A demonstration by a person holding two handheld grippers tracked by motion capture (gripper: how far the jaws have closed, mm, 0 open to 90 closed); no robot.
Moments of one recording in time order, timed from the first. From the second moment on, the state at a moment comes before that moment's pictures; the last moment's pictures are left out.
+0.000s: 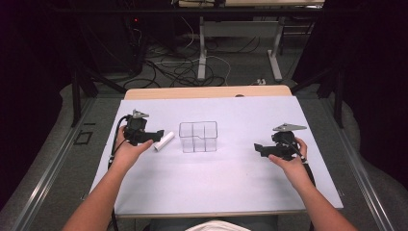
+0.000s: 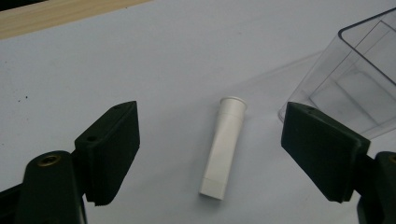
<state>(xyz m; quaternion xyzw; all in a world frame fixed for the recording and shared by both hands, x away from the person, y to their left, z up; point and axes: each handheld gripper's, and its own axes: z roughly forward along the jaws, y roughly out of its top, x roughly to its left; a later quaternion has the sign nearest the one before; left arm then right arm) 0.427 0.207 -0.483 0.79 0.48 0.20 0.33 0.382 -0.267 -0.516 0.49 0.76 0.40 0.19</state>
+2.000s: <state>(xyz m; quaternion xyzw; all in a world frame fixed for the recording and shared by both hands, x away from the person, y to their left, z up) 0.490 0.156 -0.522 0.89 0.41 0.10 0.18 0.386 -0.271 -0.528 0.50 0.76 0.39 0.16</state>
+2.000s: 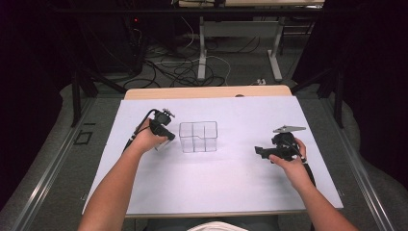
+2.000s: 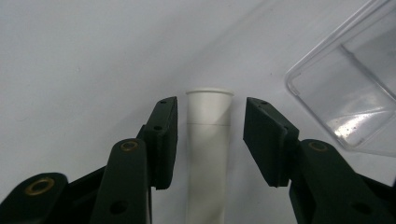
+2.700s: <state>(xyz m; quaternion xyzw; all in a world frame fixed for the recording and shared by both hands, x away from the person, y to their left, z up) 0.492 0.154 -0.529 0.90 0.40 0.10 0.15 0.386 -0.270 -0.529 0.49 0.76 0.38 0.16</state>
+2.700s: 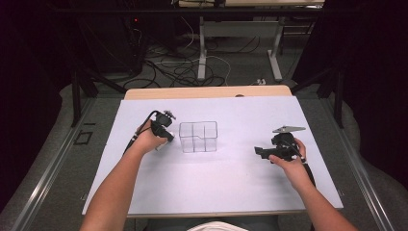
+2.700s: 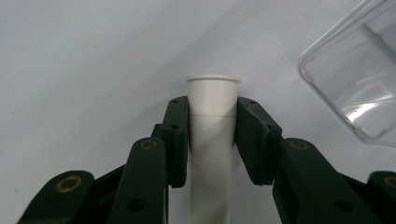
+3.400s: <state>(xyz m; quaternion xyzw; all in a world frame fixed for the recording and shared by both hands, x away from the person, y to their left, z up) 0.488 0.166 -0.521 0.87 0.45 0.09 0.20 0.386 -0.272 -0.530 0.50 0.76 0.38 0.16</state>
